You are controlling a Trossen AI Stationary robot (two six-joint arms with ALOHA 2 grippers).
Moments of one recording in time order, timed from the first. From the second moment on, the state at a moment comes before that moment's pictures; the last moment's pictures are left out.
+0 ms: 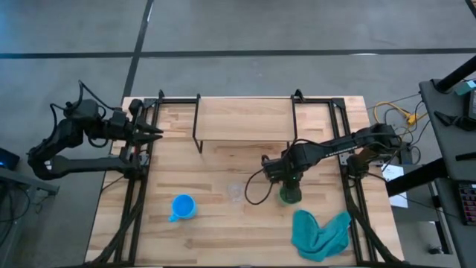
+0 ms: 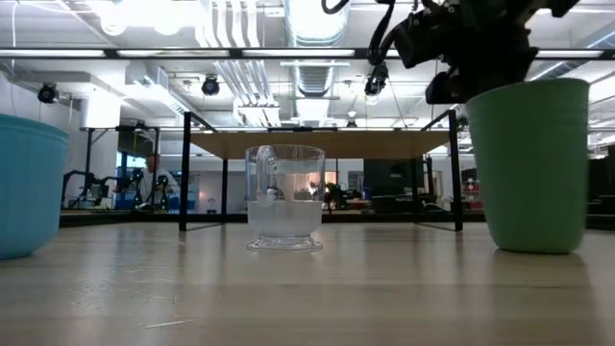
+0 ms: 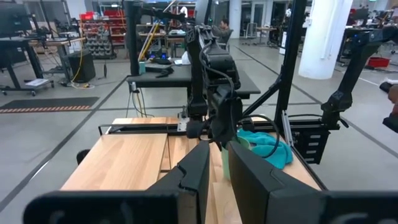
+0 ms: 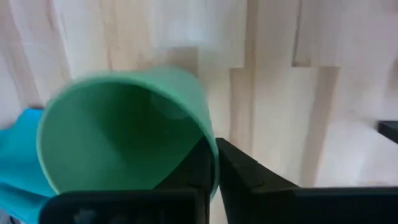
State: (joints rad) left arm 0.25 0.56 1.04 -0.61 0.29 0.04; right arm 0.17 1.67 1.32 -1.20 -0.12 0.19
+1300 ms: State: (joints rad) left arm 0.25 0.69 1.07 -0.58 0.12 -0.07; right arm -0.49 1.73 2.11 -1.57 0.05 -0.11
